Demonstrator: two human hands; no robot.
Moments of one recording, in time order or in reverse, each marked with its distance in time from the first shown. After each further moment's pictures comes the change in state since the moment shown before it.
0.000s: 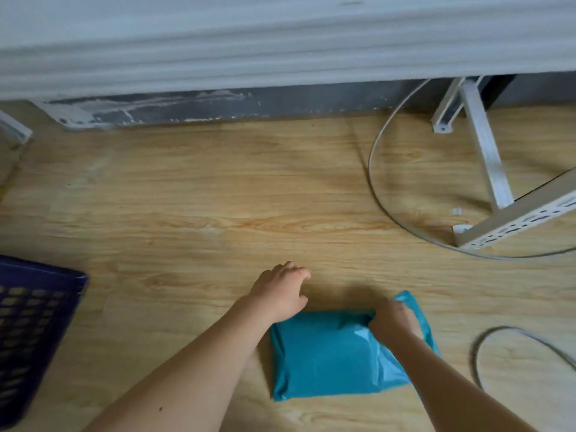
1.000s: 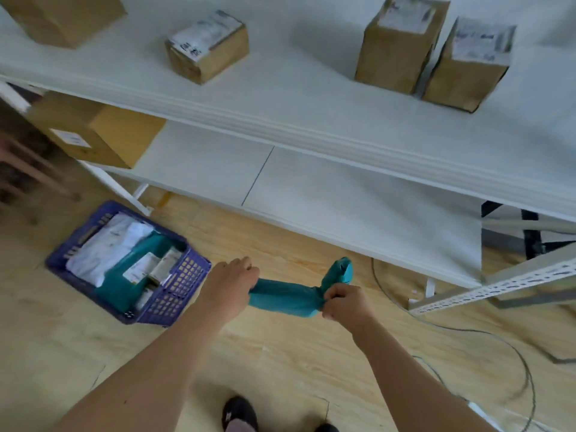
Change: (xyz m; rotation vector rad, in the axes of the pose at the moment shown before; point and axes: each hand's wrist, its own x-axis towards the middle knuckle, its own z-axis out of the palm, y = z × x) left_hand -0.466 0.020 -0.303 0.290 0.405 -0.182; right_hand -0.462 -0.134 -0.346 0.763 -0.205 -0.218
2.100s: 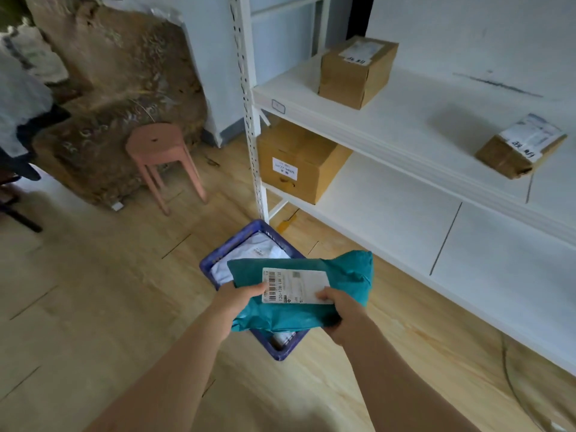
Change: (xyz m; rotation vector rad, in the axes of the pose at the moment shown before) left_hand -0.211 -0.471 0.053 -1.808 0.114 -0.982; right_hand -0.078 -0.227 0.503 0.543 -0.091 0.268
